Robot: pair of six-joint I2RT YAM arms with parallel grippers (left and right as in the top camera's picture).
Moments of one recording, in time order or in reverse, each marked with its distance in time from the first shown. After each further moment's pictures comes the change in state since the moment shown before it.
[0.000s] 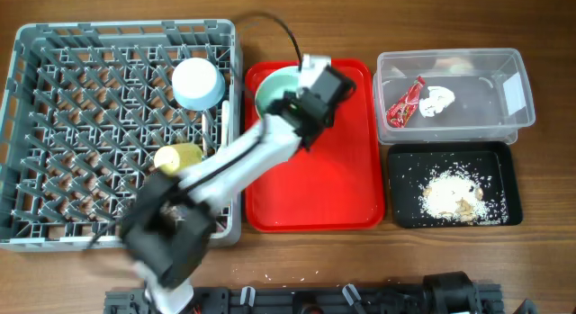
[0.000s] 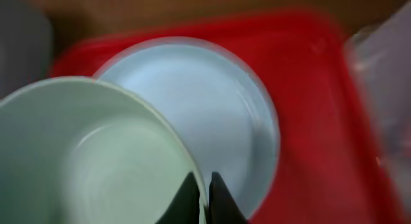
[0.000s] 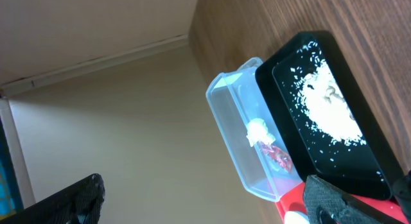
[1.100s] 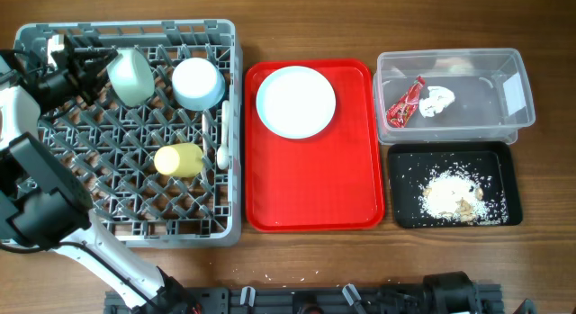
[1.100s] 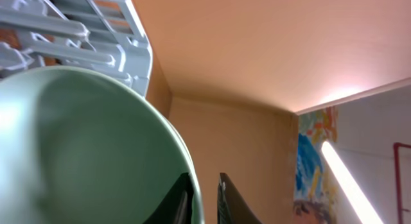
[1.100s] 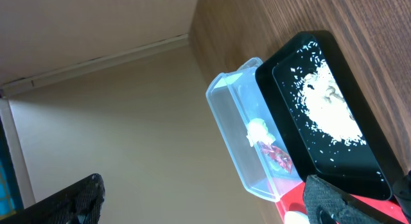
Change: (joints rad) left arm 1.318 0.264 0.198 -0.177 1.850 -0.063; right arm 0.000 0.000 0.000 0.000 0.000 0.000
